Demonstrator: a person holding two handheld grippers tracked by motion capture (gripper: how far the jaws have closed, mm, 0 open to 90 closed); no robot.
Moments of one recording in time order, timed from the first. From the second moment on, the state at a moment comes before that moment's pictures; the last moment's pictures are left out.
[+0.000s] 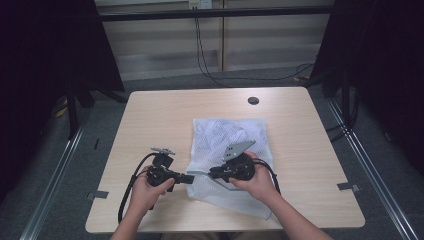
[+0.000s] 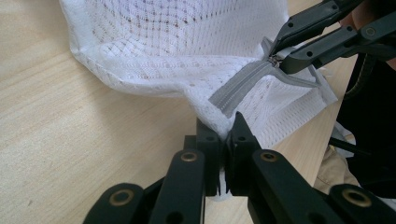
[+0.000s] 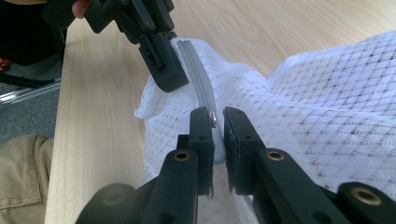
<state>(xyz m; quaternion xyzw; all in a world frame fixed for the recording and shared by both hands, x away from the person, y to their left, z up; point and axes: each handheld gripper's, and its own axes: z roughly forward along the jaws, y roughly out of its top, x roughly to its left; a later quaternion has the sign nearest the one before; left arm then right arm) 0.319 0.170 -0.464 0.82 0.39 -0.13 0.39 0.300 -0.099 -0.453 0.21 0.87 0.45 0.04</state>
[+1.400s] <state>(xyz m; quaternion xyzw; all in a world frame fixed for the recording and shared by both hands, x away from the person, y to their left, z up) 0.322 0.169 -0.462 0.82 0.40 -0.14 0.39 0.295 -0.105 -0.452 0.21 0.87 0.45 0.05</state>
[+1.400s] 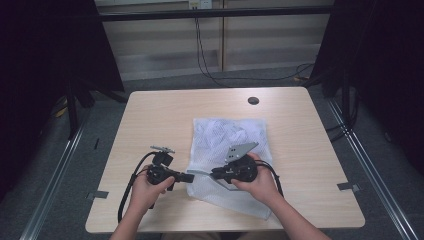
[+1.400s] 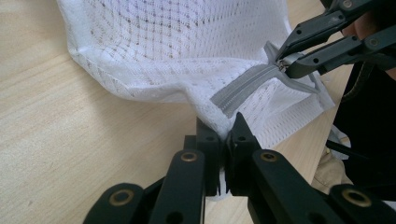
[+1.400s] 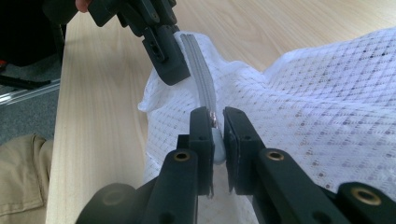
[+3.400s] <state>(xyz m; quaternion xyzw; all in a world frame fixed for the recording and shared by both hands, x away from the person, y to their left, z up) 0.320 0.175 -0.463 0.81 0.41 -0.14 0.39 0.295 -0.127 -0.454 0.21 0.86 0.46 0.04</state>
